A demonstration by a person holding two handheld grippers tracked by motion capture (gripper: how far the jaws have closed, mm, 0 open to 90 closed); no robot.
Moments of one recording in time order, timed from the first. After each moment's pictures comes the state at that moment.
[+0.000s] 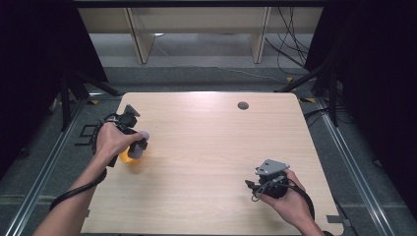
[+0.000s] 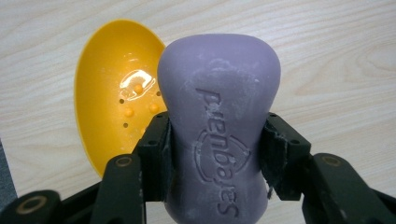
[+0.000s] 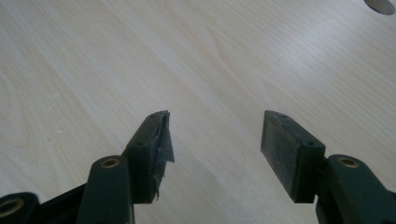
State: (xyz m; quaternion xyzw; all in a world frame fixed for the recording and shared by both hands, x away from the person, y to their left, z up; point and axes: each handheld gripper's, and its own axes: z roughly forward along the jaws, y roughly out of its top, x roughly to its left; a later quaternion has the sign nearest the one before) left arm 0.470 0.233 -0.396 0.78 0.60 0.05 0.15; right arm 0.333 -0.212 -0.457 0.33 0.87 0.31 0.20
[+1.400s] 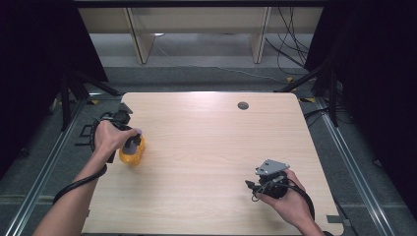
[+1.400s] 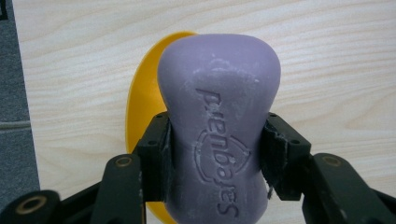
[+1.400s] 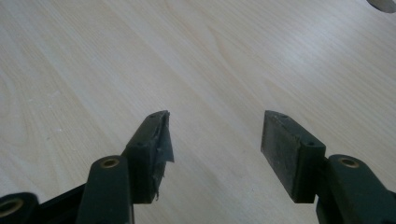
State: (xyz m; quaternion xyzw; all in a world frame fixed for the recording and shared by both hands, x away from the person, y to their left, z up) left arm 0.491 0.254 -0.412 0.75 0.65 0.07 0.14; right arm 0.334 -0.213 -0.458 0.33 0.87 0.31 0.20
